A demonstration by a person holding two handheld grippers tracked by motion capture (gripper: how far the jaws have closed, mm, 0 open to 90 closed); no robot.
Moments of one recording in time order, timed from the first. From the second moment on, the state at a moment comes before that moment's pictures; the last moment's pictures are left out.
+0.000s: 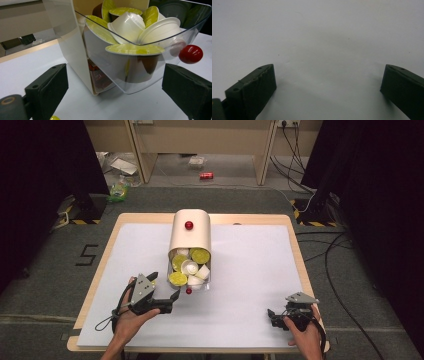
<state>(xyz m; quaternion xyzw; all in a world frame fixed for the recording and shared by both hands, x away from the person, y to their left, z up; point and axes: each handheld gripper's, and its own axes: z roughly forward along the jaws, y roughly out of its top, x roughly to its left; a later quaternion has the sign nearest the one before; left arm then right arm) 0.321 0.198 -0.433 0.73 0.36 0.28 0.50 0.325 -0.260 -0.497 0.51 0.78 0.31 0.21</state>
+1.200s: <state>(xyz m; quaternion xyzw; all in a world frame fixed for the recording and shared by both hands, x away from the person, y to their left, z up) 0.352 0.192 -0.432 0.72 0.38 0.28 0.51 0.325 -0.260 -0.497 0.51 0.78 0.31 0.21</state>
